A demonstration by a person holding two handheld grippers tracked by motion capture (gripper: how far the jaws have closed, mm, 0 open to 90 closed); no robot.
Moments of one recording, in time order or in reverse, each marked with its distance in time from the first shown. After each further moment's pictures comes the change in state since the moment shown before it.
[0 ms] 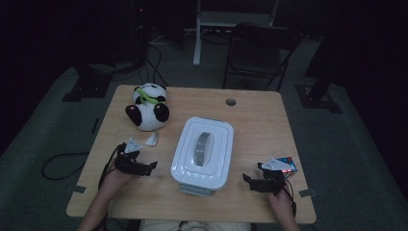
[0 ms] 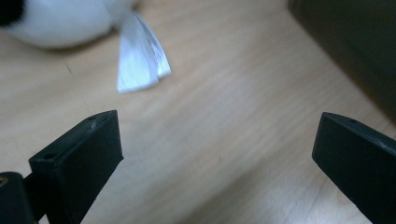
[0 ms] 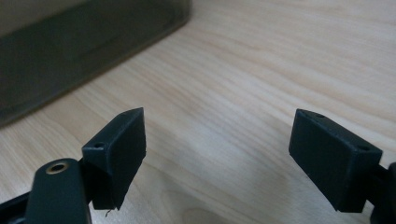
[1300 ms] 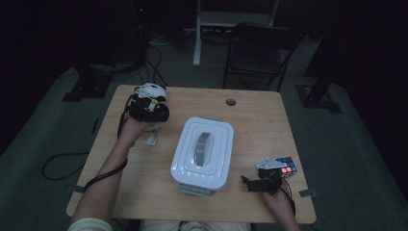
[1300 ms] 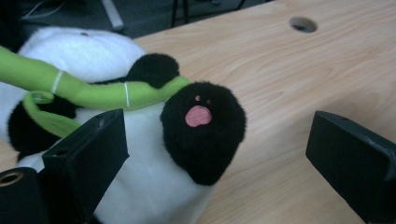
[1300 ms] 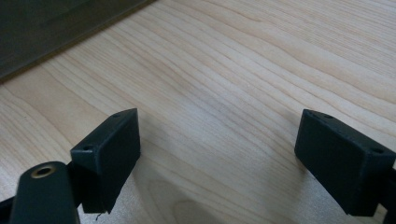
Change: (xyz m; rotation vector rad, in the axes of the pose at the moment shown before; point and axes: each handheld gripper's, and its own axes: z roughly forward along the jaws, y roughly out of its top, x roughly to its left) left arm 0.055 0.141 0.053 -0.082 0.068 -0.079; right arm 0.004 0.002 0.010 0.110 -0.054 -0.033
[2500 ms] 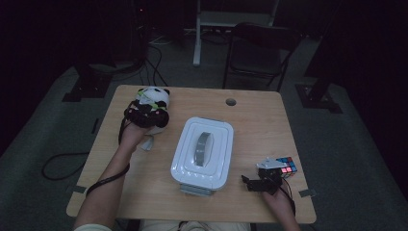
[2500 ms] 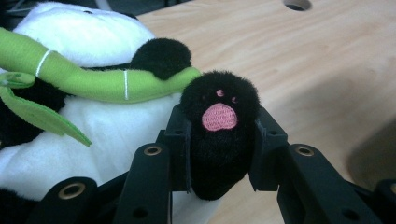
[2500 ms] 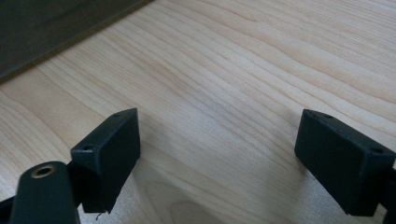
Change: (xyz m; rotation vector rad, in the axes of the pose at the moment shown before) left arm -0.005 -0.022 -0.005 0.008 -0.043 0.033; right arm 0.000 0.000 0.000 0.001 -0.009 0.010
